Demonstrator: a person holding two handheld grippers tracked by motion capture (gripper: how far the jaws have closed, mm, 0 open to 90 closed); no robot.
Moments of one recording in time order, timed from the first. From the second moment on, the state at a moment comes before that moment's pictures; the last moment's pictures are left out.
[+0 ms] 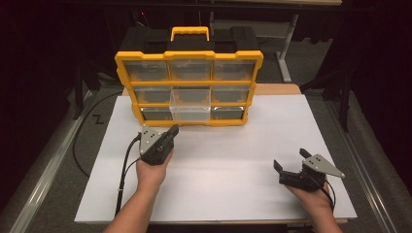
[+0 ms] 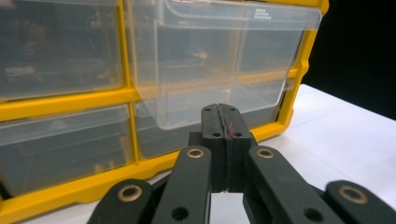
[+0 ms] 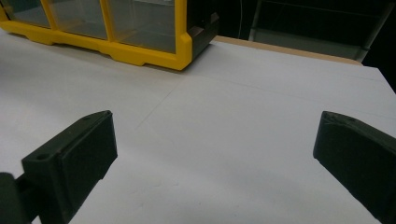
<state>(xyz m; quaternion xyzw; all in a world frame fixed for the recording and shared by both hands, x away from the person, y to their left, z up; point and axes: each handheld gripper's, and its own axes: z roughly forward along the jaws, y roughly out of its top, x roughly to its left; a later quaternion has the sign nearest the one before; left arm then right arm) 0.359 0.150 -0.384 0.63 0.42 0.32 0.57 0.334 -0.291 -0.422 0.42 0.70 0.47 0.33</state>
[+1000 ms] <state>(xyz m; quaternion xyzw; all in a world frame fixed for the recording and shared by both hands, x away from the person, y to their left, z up) 0.384 0.134 -0.367 0.61 0.42 0.34 0.58 0.333 -0.293 -0.421 0.42 0.70 0.47 0.33</state>
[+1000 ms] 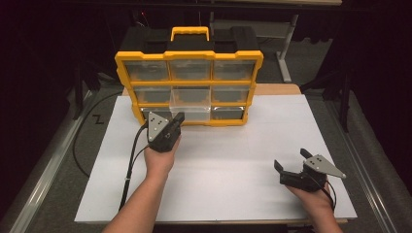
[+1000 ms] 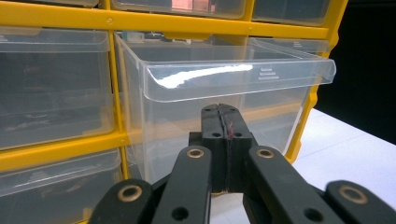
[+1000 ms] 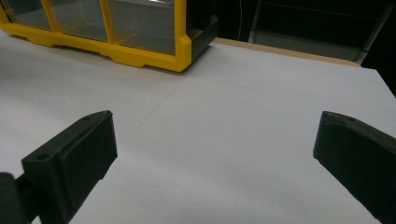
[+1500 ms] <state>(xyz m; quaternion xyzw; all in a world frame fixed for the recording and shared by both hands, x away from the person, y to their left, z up) 0.394 0.130 -0.364 0.61 0.42 0.33 0.58 0.333 -0.293 -0.421 0.42 0.70 0.47 0.34</state>
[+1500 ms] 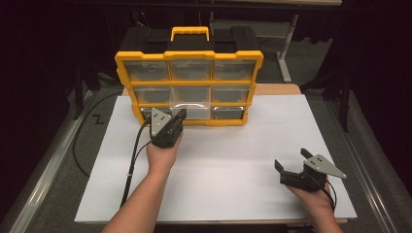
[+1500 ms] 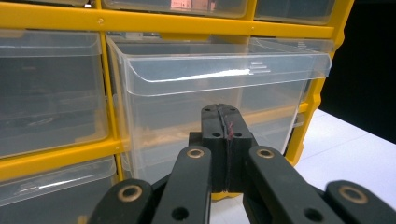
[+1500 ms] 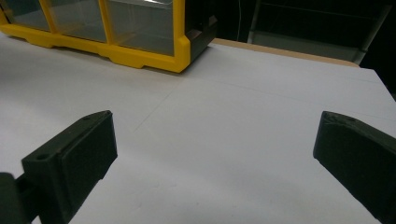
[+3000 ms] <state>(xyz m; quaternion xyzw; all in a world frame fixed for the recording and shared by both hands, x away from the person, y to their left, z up) 0.440 0.124 -0.361 0.61 0.45 0.33 0.56 0.333 -0.293 -0.421 0.42 0.70 0.48 0.33</state>
